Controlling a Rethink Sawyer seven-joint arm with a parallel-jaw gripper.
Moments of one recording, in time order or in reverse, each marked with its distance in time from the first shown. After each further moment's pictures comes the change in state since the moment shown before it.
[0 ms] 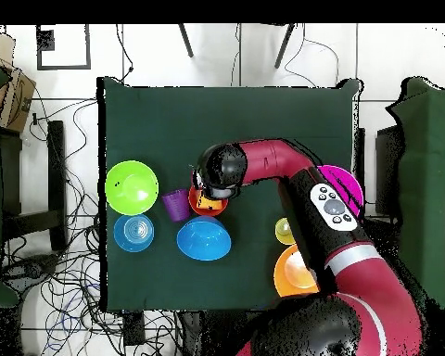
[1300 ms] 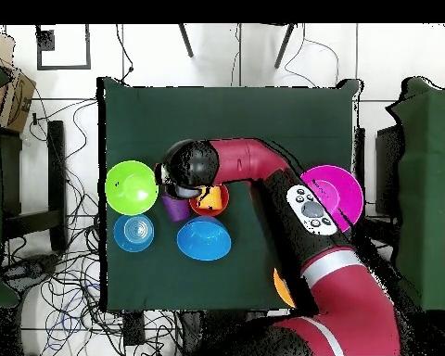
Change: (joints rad) arm 0.098 -0.121 -0.026 0.098 0.235 -0.111 0.017
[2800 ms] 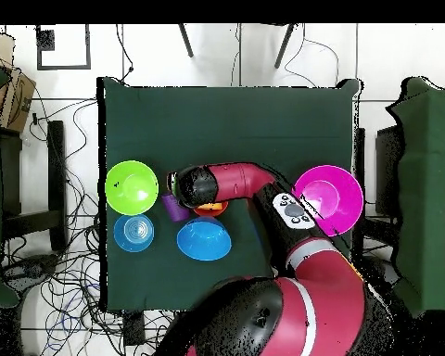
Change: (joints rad) arm 0.057 0.176 -0.134 -0.026 -0.093 -0.304 0.000
